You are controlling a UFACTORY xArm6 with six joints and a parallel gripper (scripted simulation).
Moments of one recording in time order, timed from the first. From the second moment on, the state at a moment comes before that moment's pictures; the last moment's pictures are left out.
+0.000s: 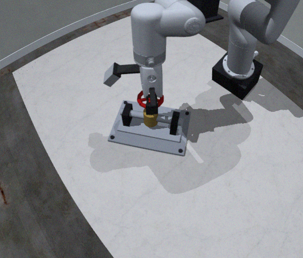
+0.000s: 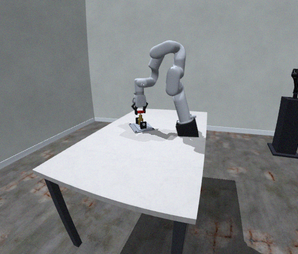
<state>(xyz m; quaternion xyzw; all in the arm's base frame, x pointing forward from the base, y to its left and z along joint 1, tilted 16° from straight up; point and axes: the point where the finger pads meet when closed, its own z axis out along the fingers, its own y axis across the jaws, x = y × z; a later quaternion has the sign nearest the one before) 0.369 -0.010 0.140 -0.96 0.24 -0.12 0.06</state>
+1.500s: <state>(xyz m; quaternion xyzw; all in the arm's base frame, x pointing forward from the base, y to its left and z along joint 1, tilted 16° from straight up) 0.369 -0.010 0.140 -0.92 0.36 -0.12 0.08</state>
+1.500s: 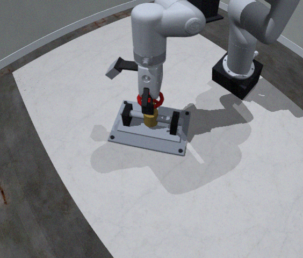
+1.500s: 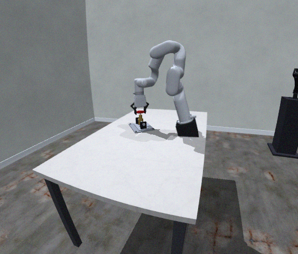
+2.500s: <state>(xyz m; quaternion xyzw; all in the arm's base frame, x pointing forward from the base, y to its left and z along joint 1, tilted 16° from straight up) 0.369 -0.010 0.140 -0.92 0.36 -0.12 0.08</state>
